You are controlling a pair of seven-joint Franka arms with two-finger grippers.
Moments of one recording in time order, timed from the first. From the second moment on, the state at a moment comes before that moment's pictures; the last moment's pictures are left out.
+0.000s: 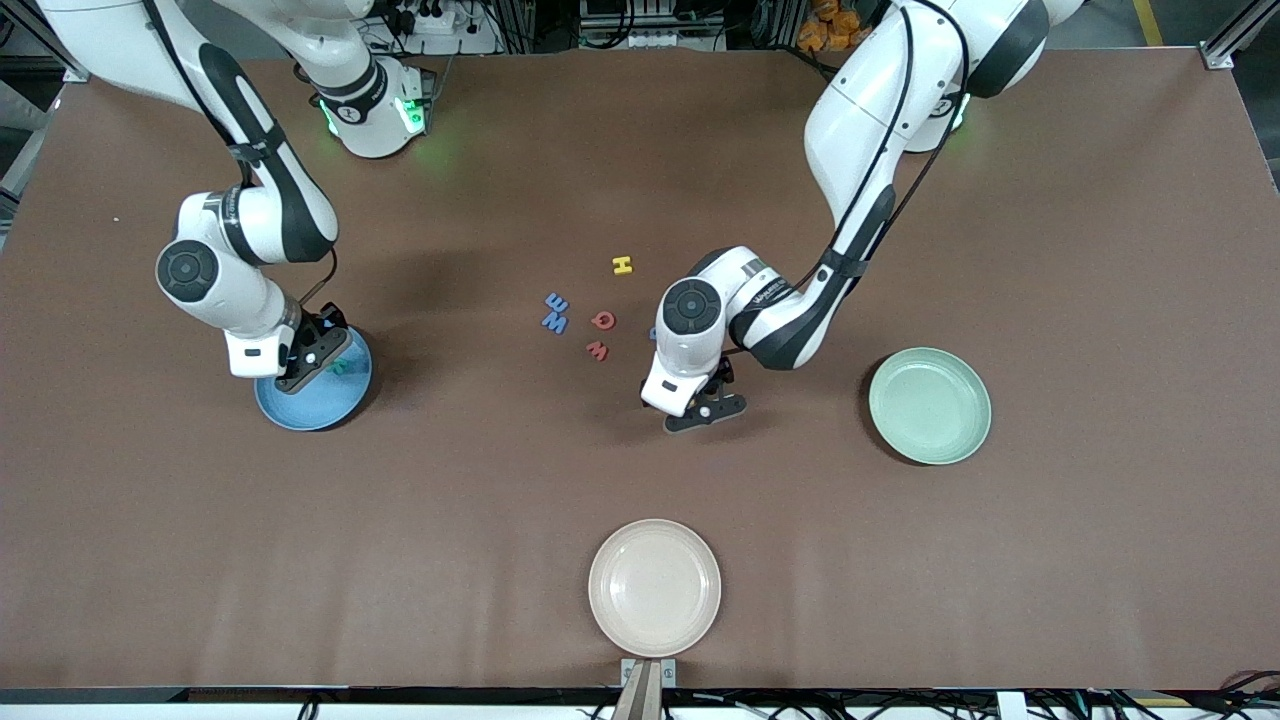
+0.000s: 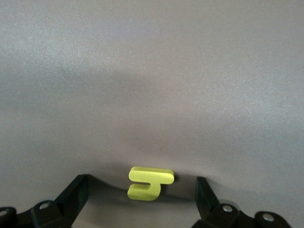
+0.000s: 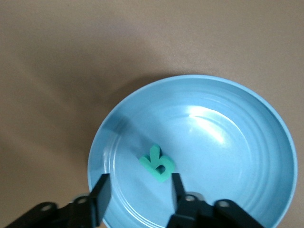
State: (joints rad) left arm -0.58 0.88 -0.17 -1.47 0.22 2.34 -1.12; right arm -0.13 0.26 0.13 -2.35 -0.13 2.53 -0.70
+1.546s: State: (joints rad) left arm -0.57 0.85 -0.12 -1.43 0.23 2.34 -1.13; right arm 0.31 0.10 0.16 -2.33 -0.07 2.27 0.32
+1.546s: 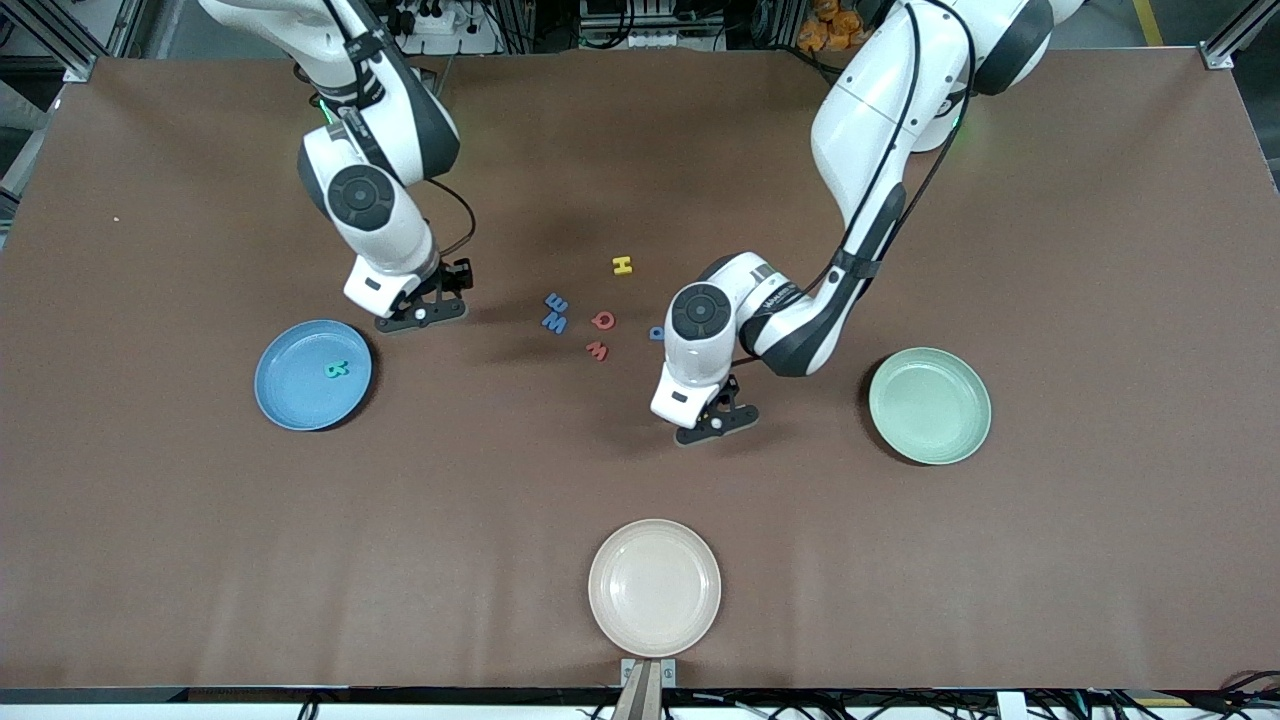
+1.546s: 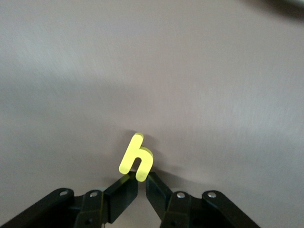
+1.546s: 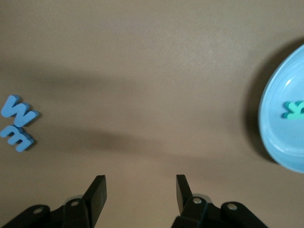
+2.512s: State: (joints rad) left arm -0.24 0.73 -0.10 -1.43 0.24 2.10 -1.05; right arm 0.51 0.21 0.23 -2.35 -0.06 2.51 0.98
